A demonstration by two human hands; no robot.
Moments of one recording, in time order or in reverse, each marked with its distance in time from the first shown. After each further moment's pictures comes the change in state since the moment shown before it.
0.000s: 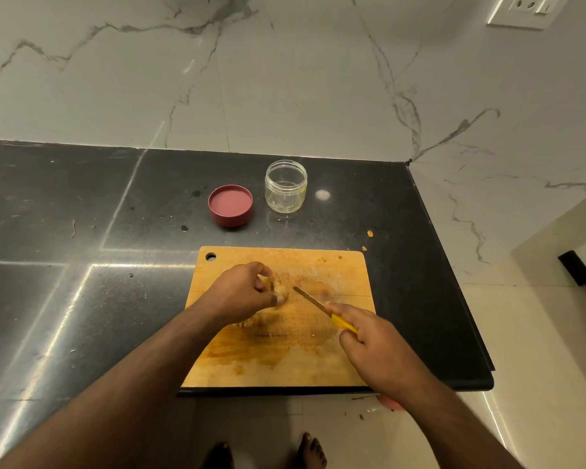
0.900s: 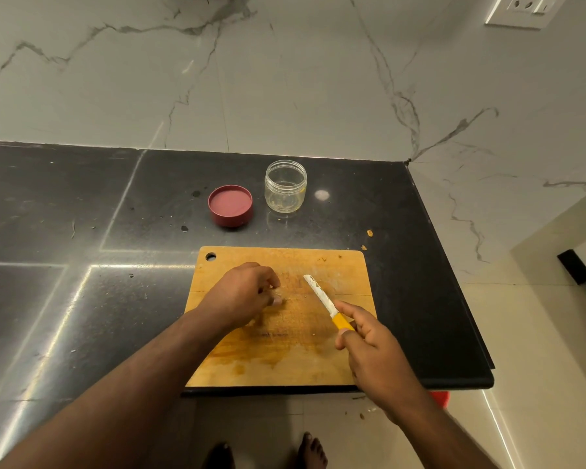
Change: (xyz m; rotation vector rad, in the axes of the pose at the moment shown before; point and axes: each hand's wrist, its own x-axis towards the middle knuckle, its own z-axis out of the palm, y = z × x) left_hand 0.000 -0.004 0.006 0.201 0.092 0.201; right_hand -0.011 0.002 0.022 0.495 0.076 0.210
